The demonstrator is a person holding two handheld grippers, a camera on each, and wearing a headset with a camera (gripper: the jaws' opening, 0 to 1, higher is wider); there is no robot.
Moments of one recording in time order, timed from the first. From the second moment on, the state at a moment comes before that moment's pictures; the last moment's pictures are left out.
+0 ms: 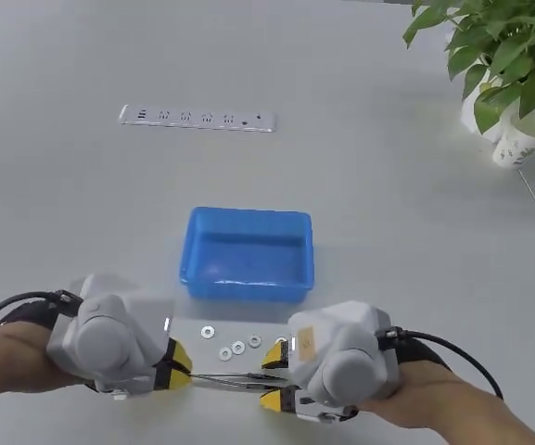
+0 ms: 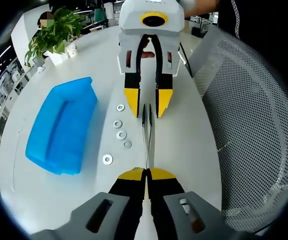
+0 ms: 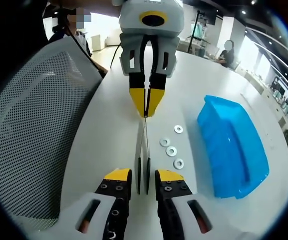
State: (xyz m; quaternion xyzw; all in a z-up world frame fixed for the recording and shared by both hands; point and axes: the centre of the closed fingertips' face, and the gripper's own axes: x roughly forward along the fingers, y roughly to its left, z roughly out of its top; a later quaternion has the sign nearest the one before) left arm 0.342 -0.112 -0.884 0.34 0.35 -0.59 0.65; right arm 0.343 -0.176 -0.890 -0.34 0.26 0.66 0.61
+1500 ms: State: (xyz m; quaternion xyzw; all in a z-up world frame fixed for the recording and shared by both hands) left arm 0.363 -0.147 -0.799 0.36 0.29 -0.61 0.64; right arm 0.369 -0.177 -0.865 -0.30 0.23 0.64 0.67
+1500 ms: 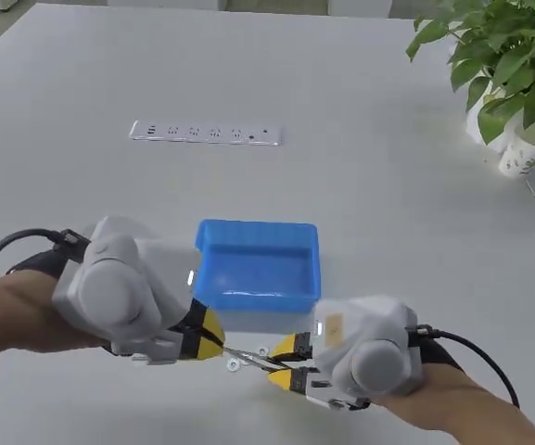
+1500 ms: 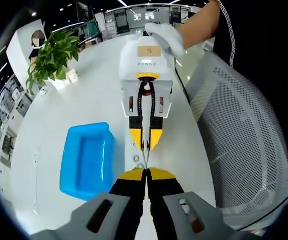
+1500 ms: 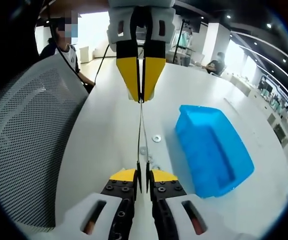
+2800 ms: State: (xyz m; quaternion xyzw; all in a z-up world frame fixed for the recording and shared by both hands) left arm 0.388 -0.191 -0.782 0.37 0.25 -0.65 0.62; right arm 0.392 -0.188 -0.867 -0.28 0.23 0.61 0.70
